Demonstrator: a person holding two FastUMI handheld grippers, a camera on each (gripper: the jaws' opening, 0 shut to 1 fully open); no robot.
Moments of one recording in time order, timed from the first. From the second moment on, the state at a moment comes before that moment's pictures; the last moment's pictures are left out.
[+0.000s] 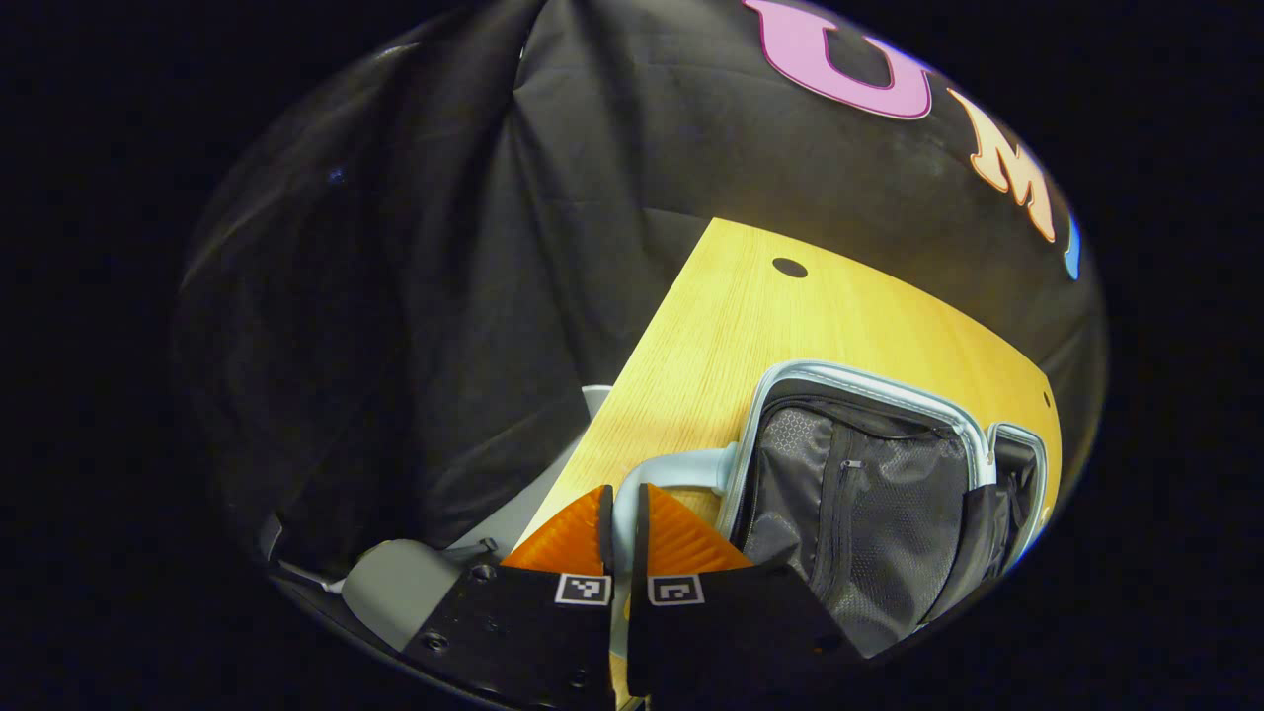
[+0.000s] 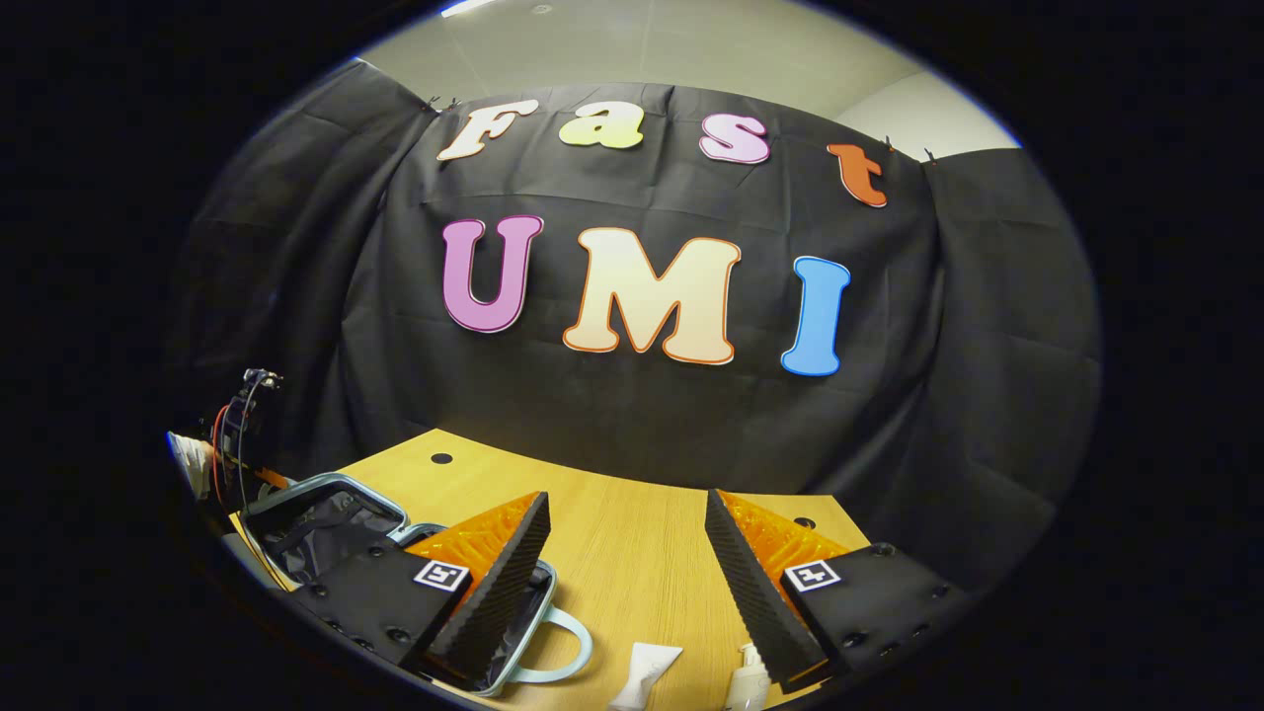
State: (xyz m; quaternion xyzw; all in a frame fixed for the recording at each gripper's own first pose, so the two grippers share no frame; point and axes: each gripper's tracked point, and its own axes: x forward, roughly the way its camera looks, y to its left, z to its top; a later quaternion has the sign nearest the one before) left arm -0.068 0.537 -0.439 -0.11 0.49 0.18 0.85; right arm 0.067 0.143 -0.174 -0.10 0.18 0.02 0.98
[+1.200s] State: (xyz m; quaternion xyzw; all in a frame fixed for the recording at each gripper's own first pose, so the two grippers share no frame) left arm -0.038 0.252 -0.108 -0.04 0.14 0.17 0.97; right arm 0.013 -0.022 -0.137 -0.03 0.15 0.00 0.99
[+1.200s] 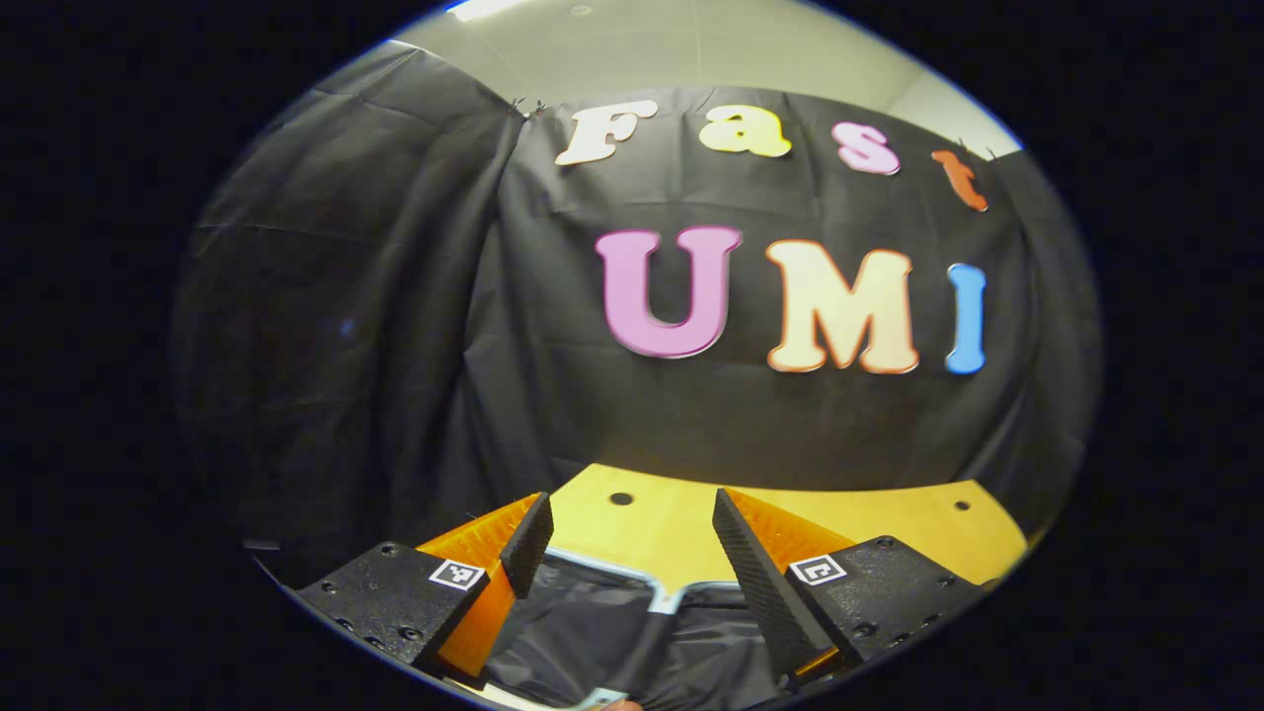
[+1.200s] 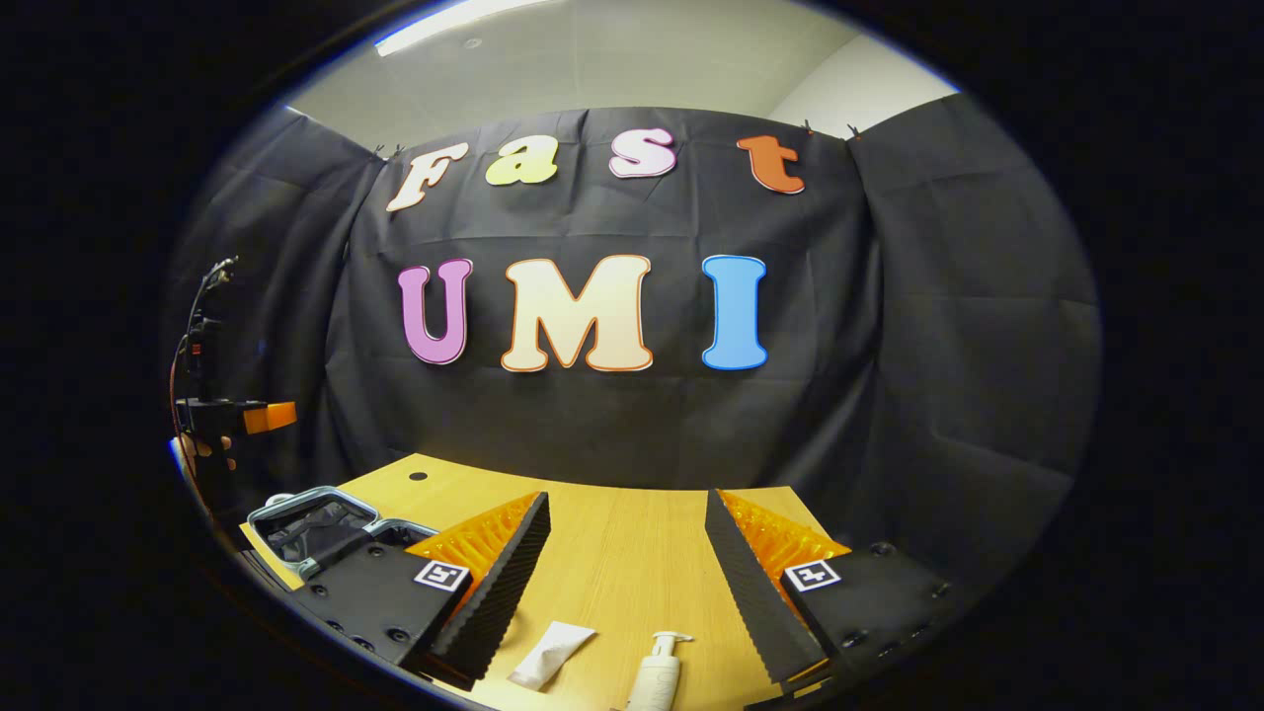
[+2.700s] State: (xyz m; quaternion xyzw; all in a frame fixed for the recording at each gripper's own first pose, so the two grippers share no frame) left arm -0.074 -0.127 -0.383 -0.09 0.48 -0.11 0.87; right arm -0.048 -0.137 -0.184 -0.02 0.22 -0.04 0.97
